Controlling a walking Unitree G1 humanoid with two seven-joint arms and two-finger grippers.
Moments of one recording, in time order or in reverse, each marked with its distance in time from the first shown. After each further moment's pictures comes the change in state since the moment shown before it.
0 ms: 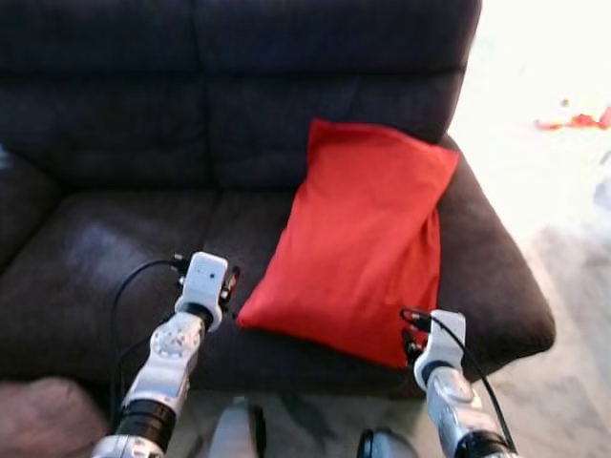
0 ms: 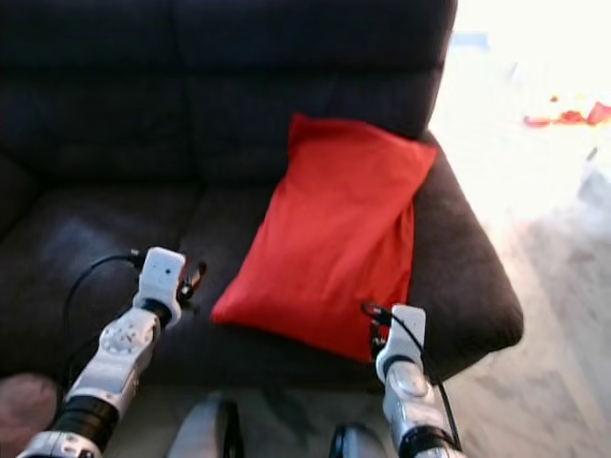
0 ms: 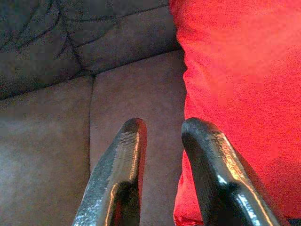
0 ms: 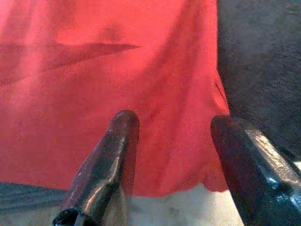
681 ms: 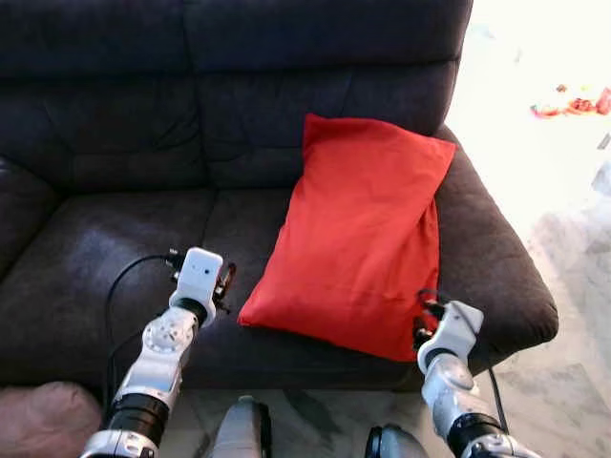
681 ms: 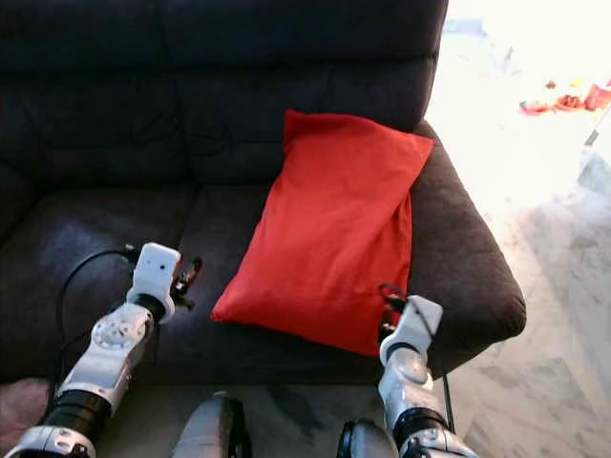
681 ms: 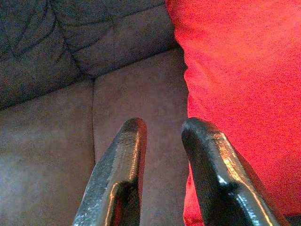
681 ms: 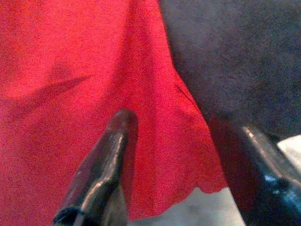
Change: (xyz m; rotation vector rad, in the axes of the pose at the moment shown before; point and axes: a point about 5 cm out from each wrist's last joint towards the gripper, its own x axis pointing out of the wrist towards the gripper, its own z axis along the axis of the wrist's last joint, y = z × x) left arm 0.003 0.008 0.007 0.026 -0.013 -0.018; right arm 0.007 -0.001 0.018 0.232 -0.027 -0.127
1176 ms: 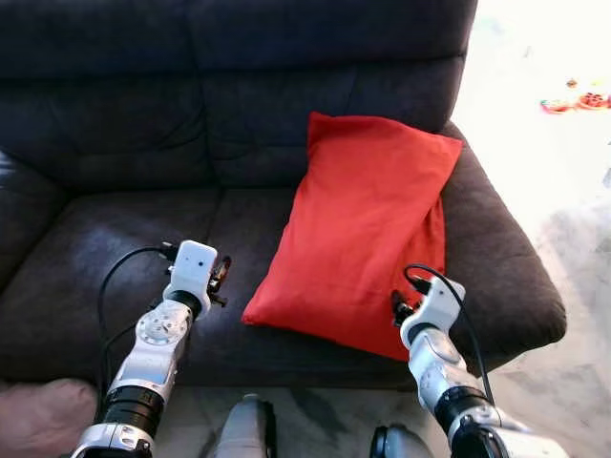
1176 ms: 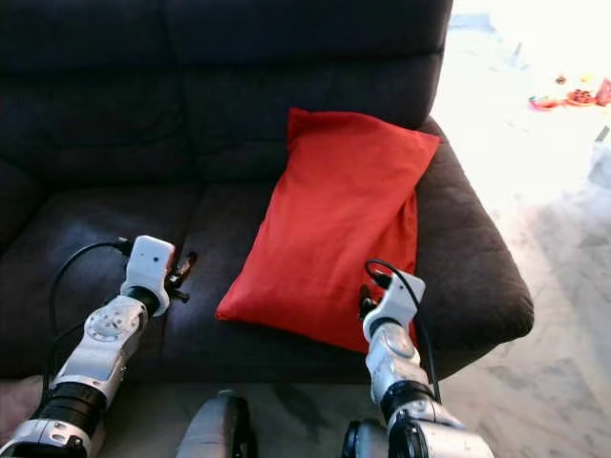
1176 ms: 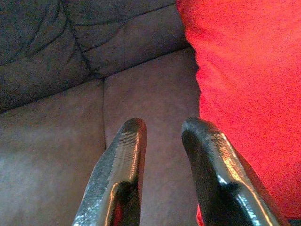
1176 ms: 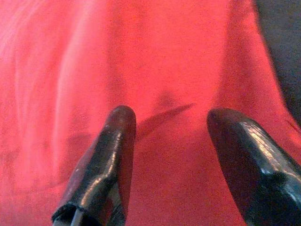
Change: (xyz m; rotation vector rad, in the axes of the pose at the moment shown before) left arm 0.001 0.011 0.005 -0.022 0.002 0.014; right arm 0.004 0.038 0.024 -0.012 -0.030 0.173
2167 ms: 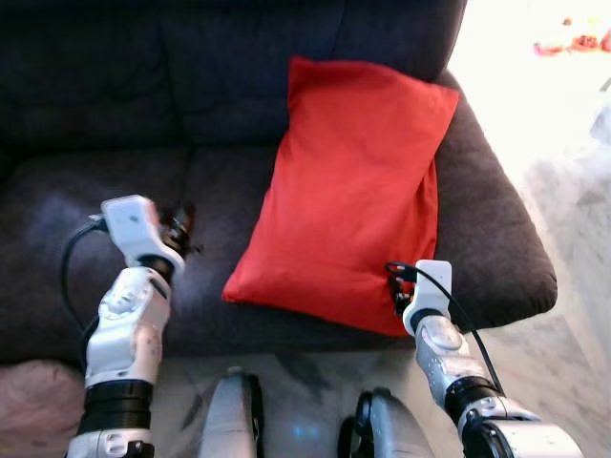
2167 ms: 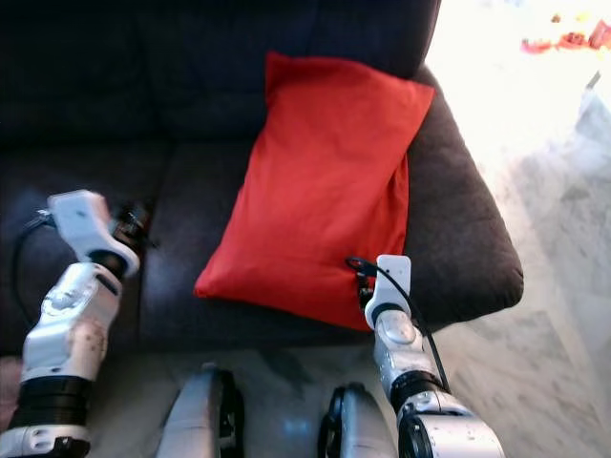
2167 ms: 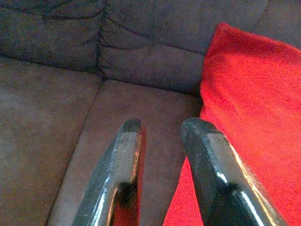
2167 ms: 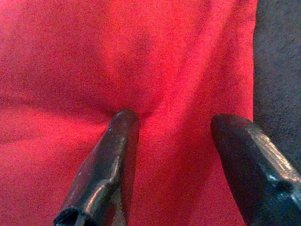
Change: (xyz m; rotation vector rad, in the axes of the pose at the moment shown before) left arm -0.018 0.038 0.069 -0.443 -0.242 0.212; right arm 0.002 0.000 0.020 -0.320 -0.095 0.051
